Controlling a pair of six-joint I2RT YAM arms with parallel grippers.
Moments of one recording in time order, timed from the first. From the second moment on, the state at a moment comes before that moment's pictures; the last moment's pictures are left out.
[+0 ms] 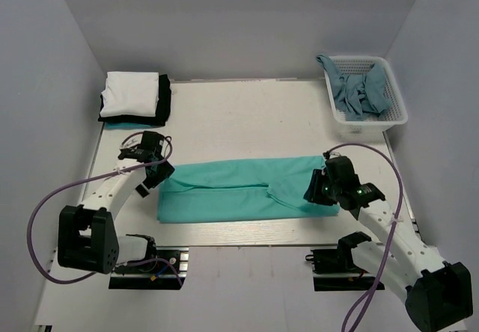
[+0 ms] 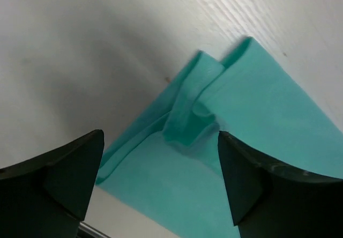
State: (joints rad) left arm -0.16 1.28 0.80 -0.75 -0.33 -0.88; right arm 0.40 0.85 0.52 -0.58 -0.07 0.46
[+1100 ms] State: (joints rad) left arm -0.29 1.53 0.92 -0.84 -0.06 -0.80; right arm 0.41 1.21 0.62 -0.58 0.02 0.68
